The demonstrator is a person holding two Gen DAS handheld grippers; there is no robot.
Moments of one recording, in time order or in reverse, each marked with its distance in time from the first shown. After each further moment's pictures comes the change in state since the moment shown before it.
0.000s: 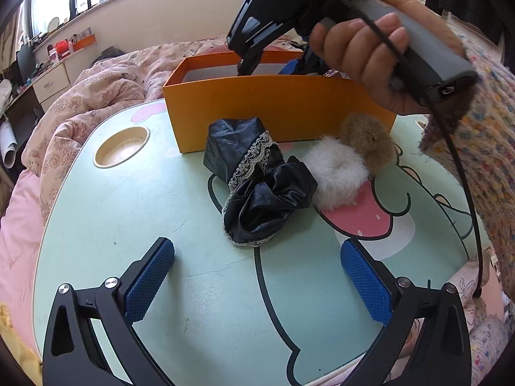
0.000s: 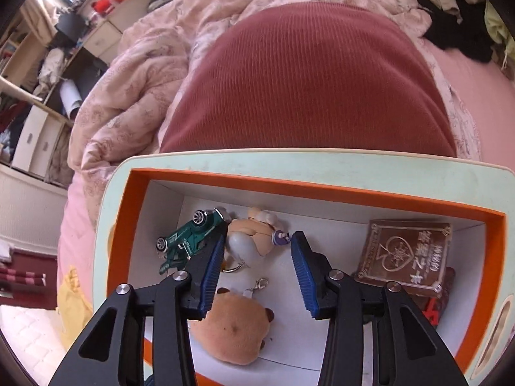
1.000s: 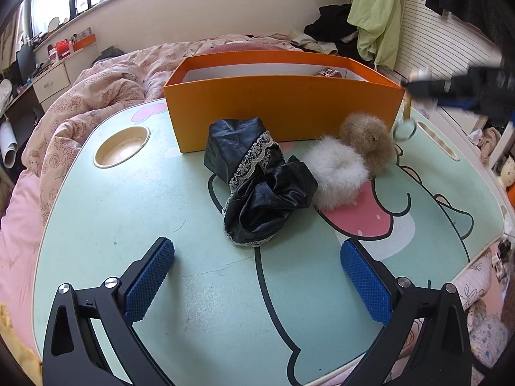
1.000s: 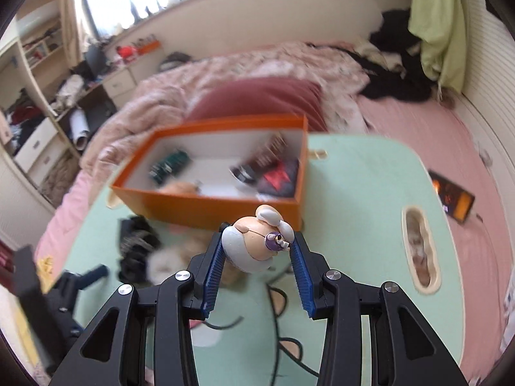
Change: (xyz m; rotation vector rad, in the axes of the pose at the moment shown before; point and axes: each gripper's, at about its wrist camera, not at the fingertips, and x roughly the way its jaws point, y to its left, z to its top) left arm 0.000 0.003 0.000 0.001 -0.001 -0.002; right arm -0.119 -0.072 -0.179 -0.057 -0.382 -0.112
